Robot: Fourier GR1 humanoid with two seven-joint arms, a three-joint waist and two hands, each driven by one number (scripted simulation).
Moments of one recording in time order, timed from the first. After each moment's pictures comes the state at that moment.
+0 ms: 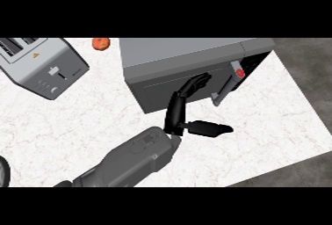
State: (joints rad) left arm -0.83 0.00 -0.91 -0.89 0.94 0.76 -0.60; right arm 0.07 -0.53 -0.36 -2.06 -0.07 0.34 -0.37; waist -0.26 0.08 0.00
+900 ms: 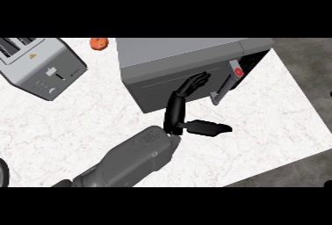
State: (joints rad) left arm -0.84 0.00 -0.93 -0.87 1.02 0.75 -0.70; right arm -0.01 -0.44 -0.28 -1.87 -0.42 0.44 -0.28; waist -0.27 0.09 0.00
